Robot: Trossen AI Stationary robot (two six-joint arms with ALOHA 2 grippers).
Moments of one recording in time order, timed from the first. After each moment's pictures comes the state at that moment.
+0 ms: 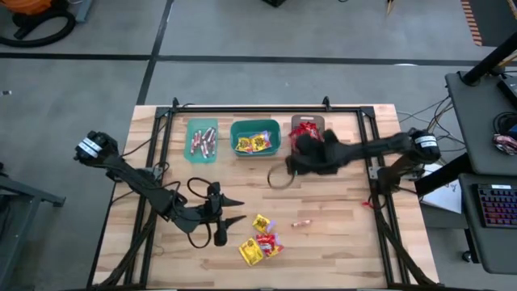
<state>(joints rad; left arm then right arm) -0.61 1.41 0.69 0.39 -0.76 -0.30 0.03 1.59 1.19 -0.94 0.86 0.81</state>
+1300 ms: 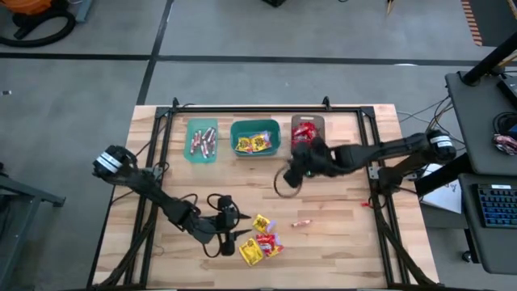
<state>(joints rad) -0.61 1.67 0.69 0.54 -0.64 -0.35 0.06 1.44 1.12 -0.61 0.49 0.58</state>
